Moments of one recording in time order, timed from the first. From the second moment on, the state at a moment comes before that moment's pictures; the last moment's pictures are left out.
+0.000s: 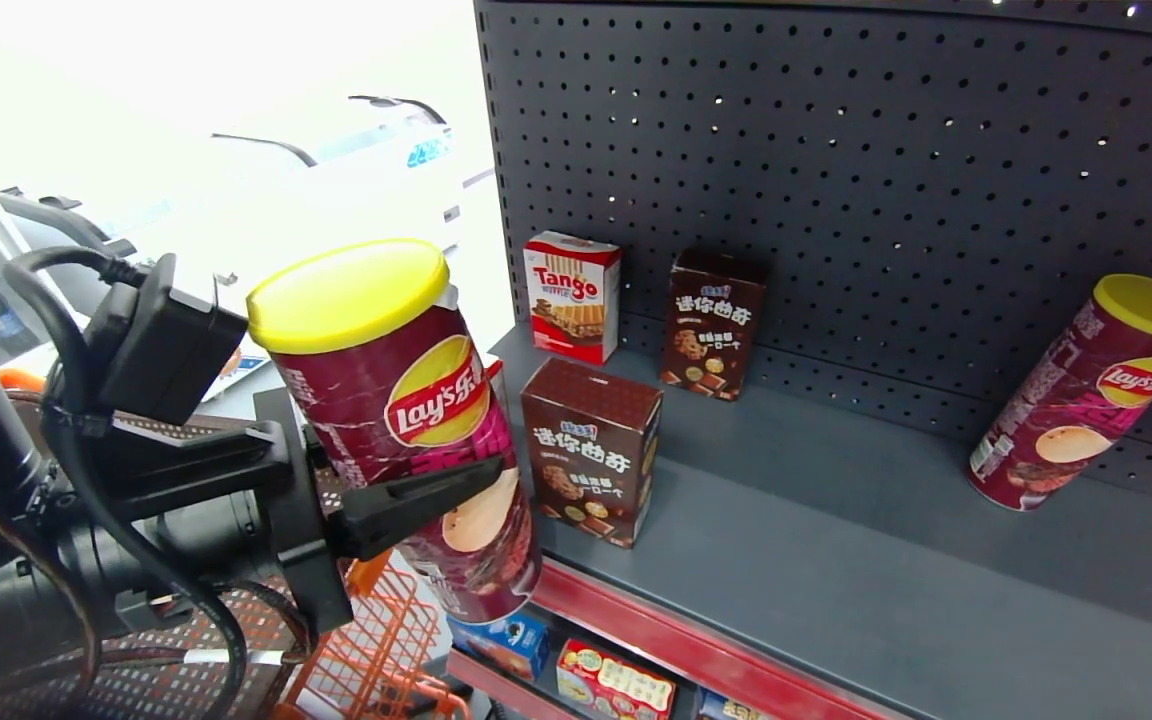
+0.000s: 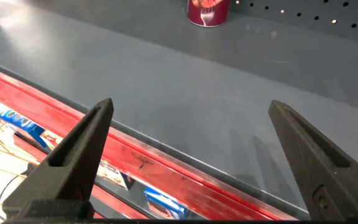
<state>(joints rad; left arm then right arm) -0.51 1.33 -0.58 -0.70 -0.47 0.07 0.00 0.00 0.00 0.00 0.04 -0.01</state>
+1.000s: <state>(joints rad) -0.52 1.34 -0.58 -0.70 -0.47 0.07 0.00 0.00 0.00 0.00 0.04 -0.01</state>
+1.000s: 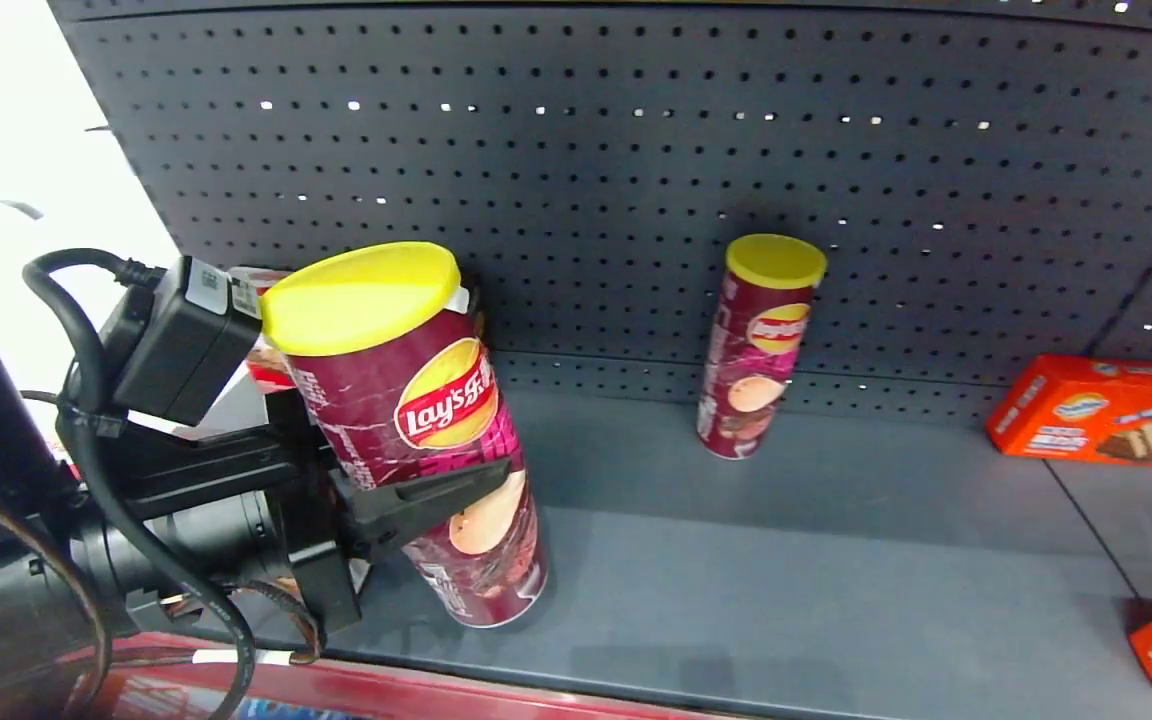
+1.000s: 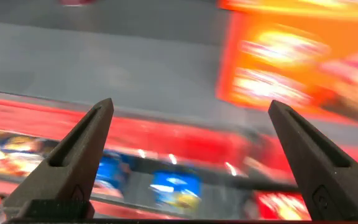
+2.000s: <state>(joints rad) -0.52 1.28 -0.54 -0.70 -0.45 0.09 0.00 0.00 0.00 0.01 0.04 -0.01</state>
